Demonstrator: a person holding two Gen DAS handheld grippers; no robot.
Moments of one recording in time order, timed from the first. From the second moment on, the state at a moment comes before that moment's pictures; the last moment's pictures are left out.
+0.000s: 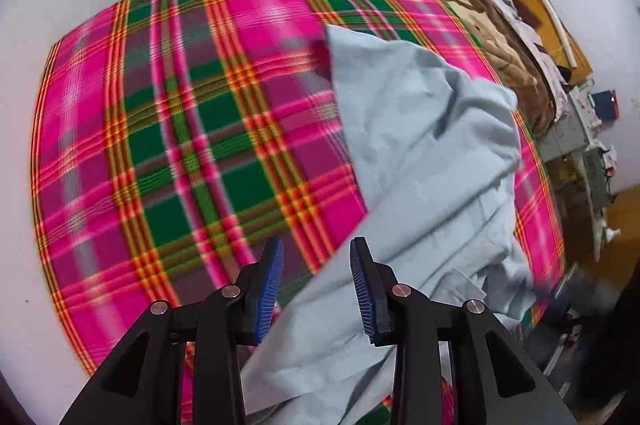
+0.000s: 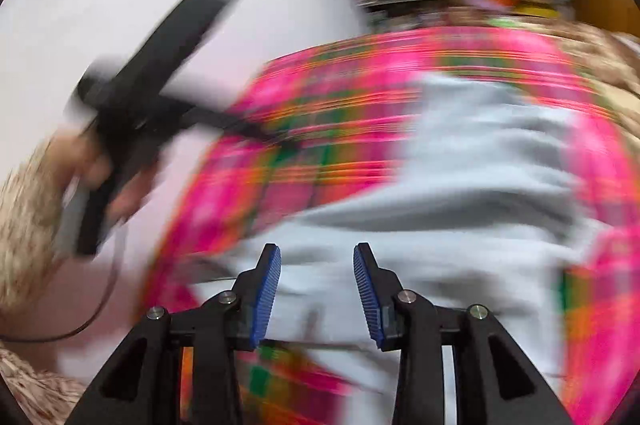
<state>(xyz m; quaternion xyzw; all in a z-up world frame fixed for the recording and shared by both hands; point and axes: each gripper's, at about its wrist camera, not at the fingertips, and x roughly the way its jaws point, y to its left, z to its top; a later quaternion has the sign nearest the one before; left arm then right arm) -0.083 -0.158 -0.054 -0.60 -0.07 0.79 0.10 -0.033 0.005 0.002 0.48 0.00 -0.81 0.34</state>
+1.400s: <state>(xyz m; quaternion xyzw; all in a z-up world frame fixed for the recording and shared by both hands) 0.007 -0.182 -0.073 -0.54 0.04 0.84 -0.09 -0.116 0.080 -0.022 0.51 0.04 -0.81 0.30</state>
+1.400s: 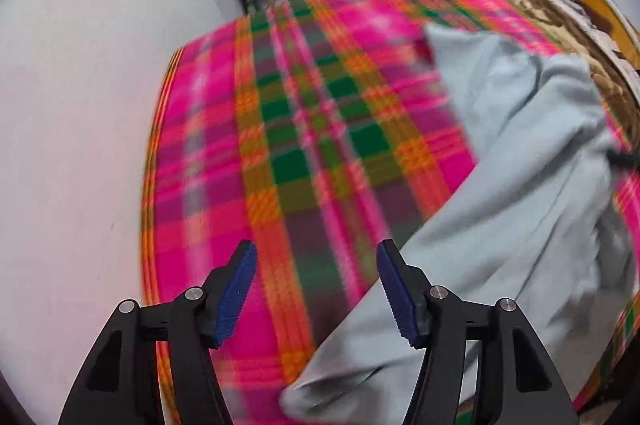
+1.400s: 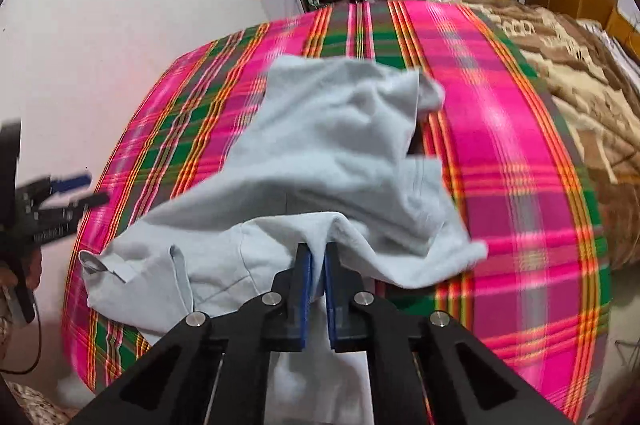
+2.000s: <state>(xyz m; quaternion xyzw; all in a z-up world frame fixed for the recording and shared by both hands) 0.065 -0.198 -0.105 -0.55 0.03 0.83 -0.04 -0.183 -0.028 0.062 0.42 0.05 -0.81 0.41</state>
